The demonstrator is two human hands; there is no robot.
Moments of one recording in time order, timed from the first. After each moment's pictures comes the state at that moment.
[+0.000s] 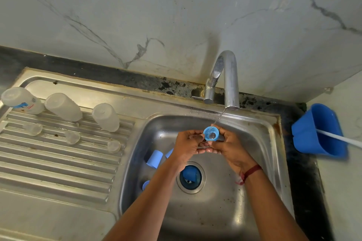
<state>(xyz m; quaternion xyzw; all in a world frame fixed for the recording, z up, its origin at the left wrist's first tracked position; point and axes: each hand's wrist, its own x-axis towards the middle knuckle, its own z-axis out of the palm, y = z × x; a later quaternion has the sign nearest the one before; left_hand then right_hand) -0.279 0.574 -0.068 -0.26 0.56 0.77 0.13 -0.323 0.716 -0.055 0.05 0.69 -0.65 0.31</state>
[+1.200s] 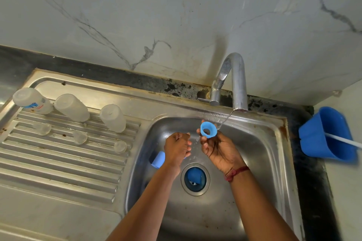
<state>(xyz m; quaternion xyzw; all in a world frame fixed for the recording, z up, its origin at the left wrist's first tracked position) -0.266 0.547 -0.075 -0.42 0.54 0.73 0.03 -0.316 0.676 -0.059 0.20 0.33 -0.85 0.37</state>
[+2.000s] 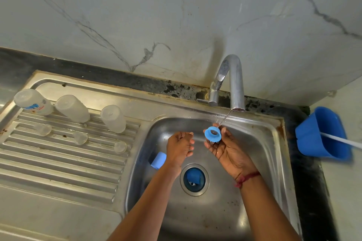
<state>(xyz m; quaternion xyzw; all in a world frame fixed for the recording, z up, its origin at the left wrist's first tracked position) -0.265 0.551 -0.062 -0.38 0.52 0.76 0.04 -0.314 0.703 -0.065 0.15 0.42 -0.85 0.27</state>
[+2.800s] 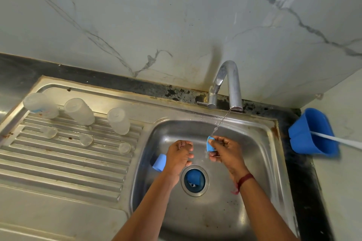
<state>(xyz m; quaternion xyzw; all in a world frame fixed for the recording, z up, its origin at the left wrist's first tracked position) -0.236 0.547 -0.066 -0.36 0.57 0.73 0.09 -0.290 0.698 -0.046 0.15 0.72 -0.65 0.21</state>
